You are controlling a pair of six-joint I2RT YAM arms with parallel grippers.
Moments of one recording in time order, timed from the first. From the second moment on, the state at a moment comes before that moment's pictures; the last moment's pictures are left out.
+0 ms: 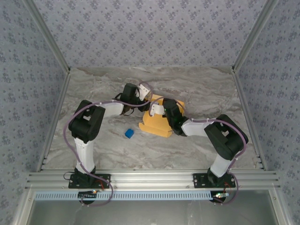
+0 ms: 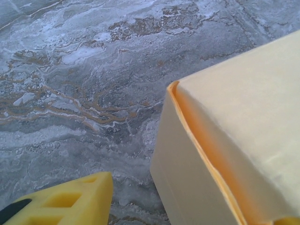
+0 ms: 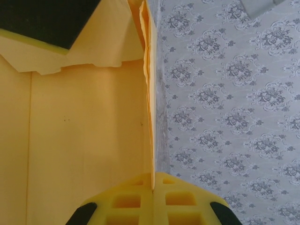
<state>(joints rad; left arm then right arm) -0.50 2.00 1.19 0.14 0.35 0.10 0.68 1.71 0.77 0.56 0.48 -1.24</state>
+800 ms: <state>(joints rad) -0.57 2.00 1.19 0.16 0.13 -0.01 0.68 1.71 0.78 0.52 0.48 -1.16</state>
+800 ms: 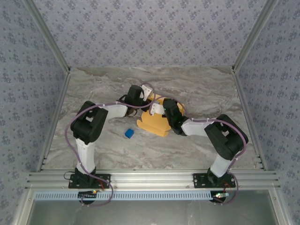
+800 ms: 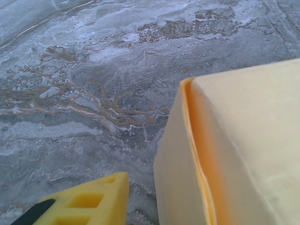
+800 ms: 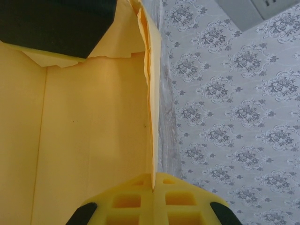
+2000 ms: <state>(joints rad) -0.59 2.01 1.24 0.13 -0.04 -0.10 0.69 1.71 0.82 0.46 0.49 -1.06</state>
